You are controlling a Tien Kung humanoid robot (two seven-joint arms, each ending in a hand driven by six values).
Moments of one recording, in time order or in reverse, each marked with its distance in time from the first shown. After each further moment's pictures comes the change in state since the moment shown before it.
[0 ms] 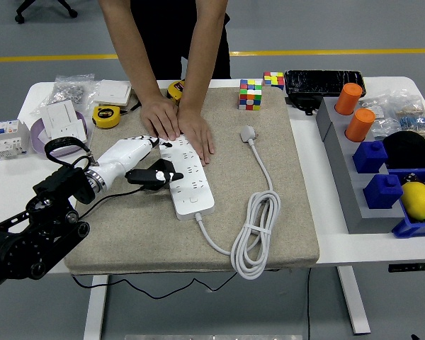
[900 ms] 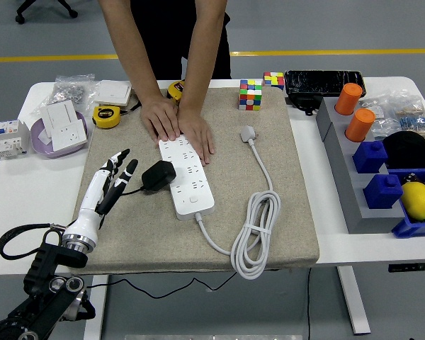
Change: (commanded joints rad) left arm 0.469 -0.180 -0.263 -0.262 -0.424 0.207 -0.078; right arm -0.017 0.015 0.022 0.000 0.000 -0.002 0.005
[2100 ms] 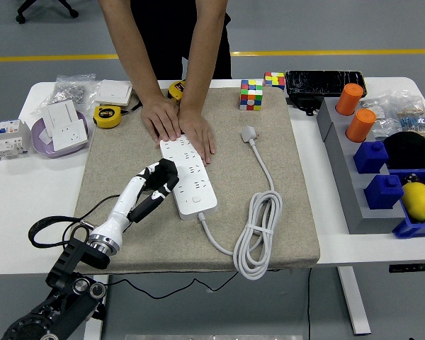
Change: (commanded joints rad) left arm -0.072 -0.006 0.107 0.030 0.189 -0.055 0.075; right arm 0.001 0.000 0.005 0.000 0.003 -0.001 0.001
